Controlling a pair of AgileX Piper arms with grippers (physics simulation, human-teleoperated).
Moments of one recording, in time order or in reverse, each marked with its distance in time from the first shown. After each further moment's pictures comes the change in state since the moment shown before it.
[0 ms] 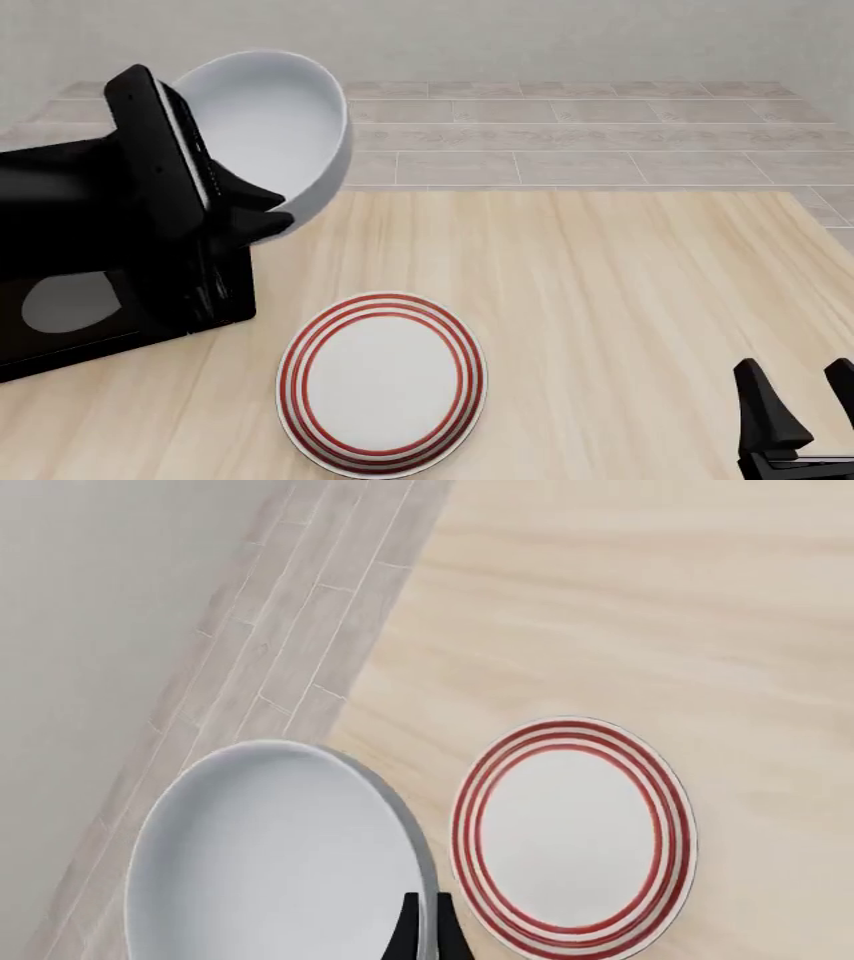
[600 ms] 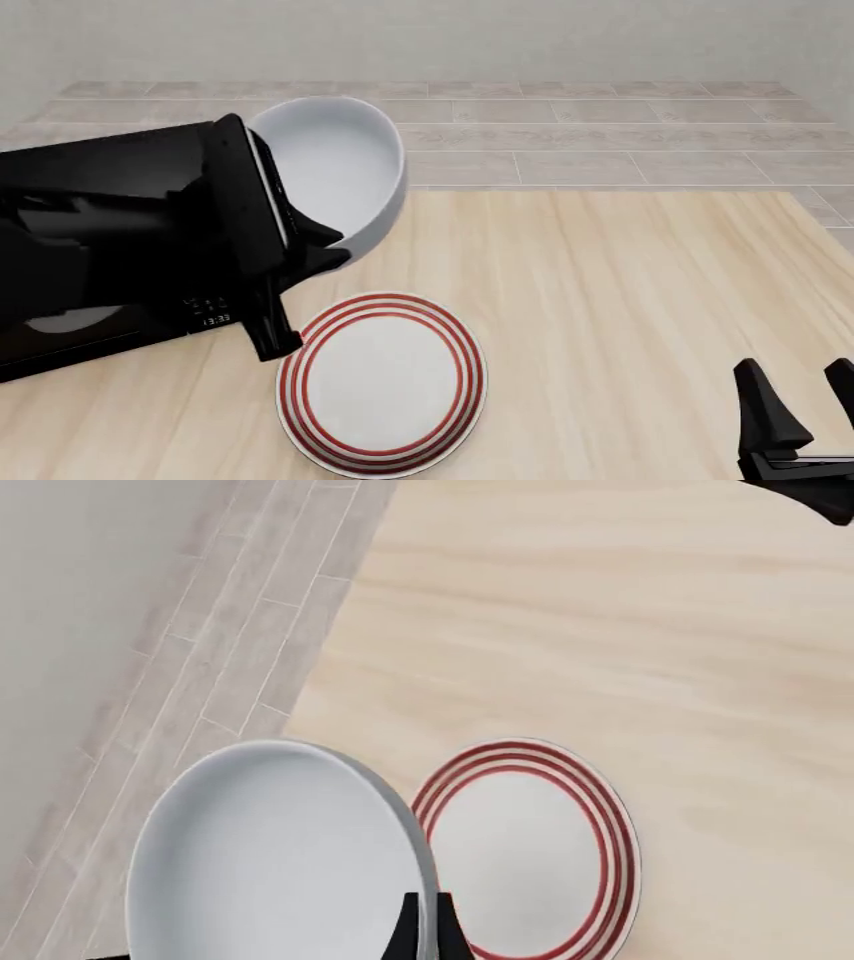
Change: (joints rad) left arm -0.112 0.075 0.049 -0.076 -0.067; right arm 0.000 0.000 0.000 0.000 0.000
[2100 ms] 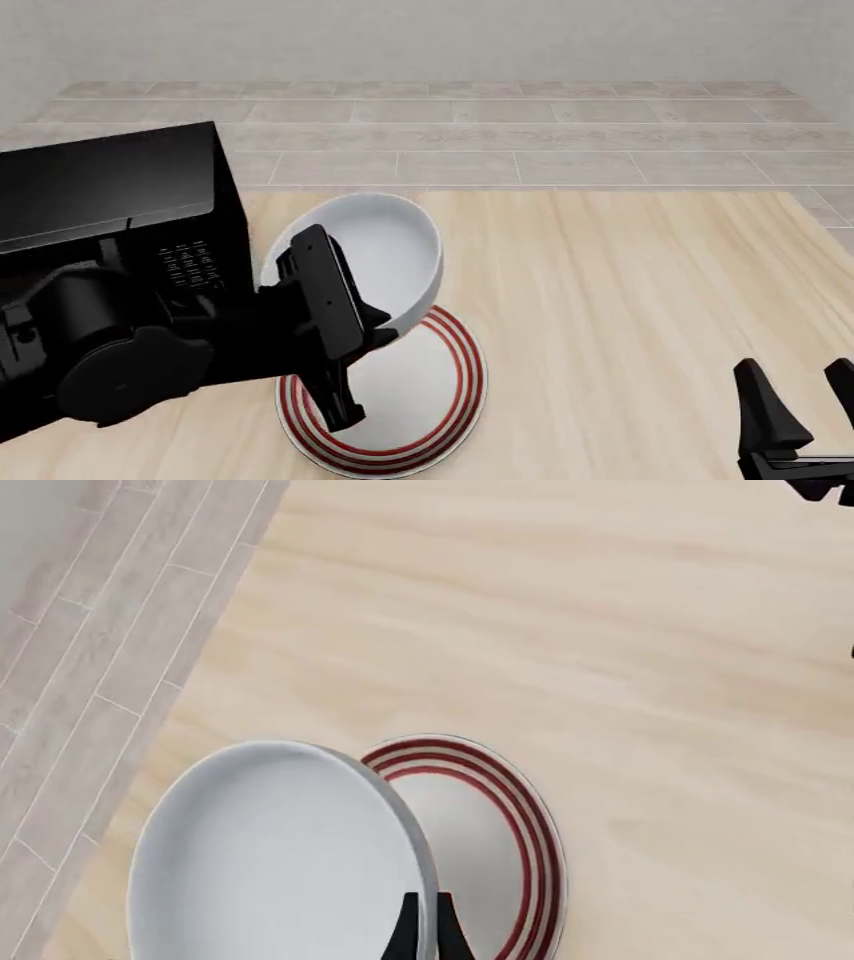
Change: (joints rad) left arm -0.096 0.099 0.223 -0.239 -0.147; right arm 0.000 0.000 0.000 0.000 0.000
